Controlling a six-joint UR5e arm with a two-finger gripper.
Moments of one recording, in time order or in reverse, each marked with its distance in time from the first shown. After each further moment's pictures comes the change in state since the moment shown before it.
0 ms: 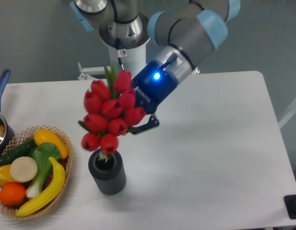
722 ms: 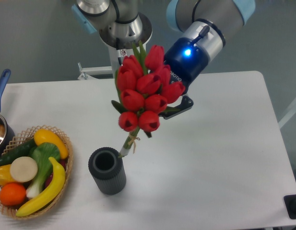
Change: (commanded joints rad) arm 0.061 -0.009 0.069 0.000 0.000 0.011
